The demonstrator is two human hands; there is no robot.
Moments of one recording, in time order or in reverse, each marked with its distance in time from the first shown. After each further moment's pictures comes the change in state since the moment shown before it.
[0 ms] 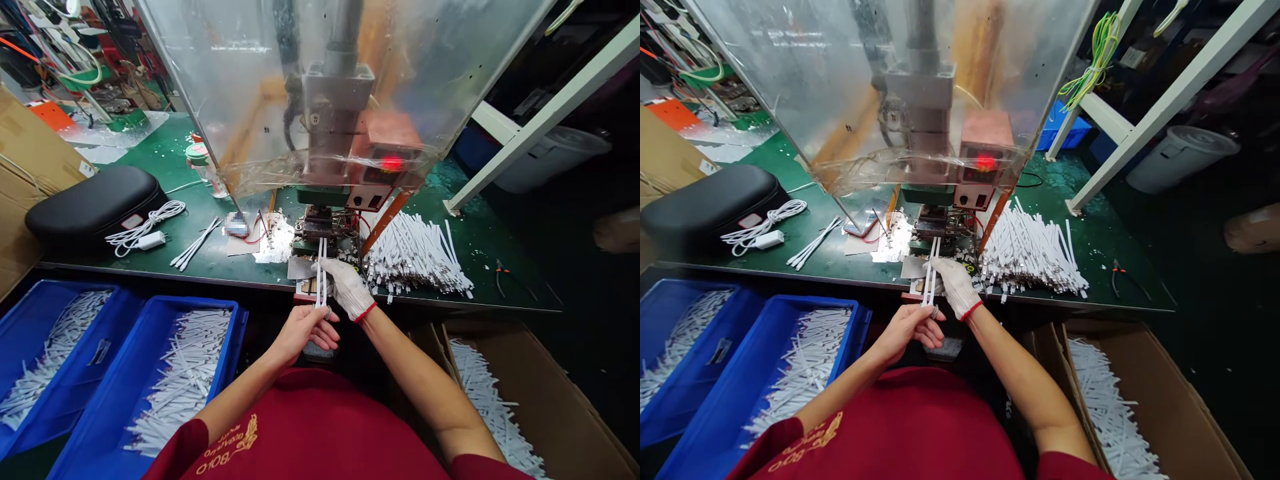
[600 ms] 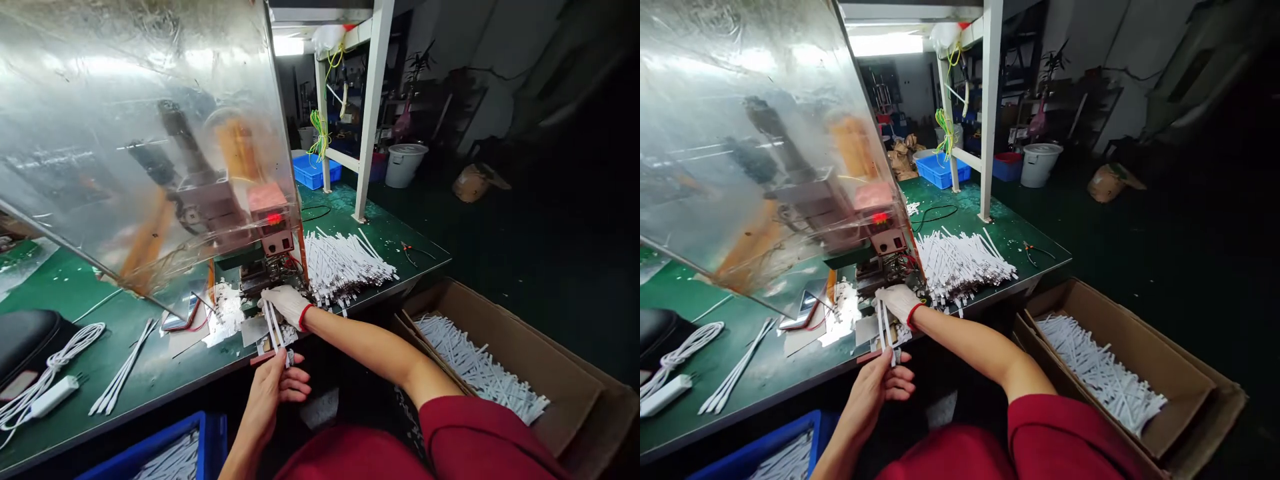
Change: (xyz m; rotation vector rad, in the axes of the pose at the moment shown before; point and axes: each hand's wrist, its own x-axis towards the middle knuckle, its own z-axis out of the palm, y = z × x) left_hand 0.001 0.005 0.002 0.121 -0.032 0.013; right_hand 0.051 -0.021 0.002 -0.169 0.050 -0.045
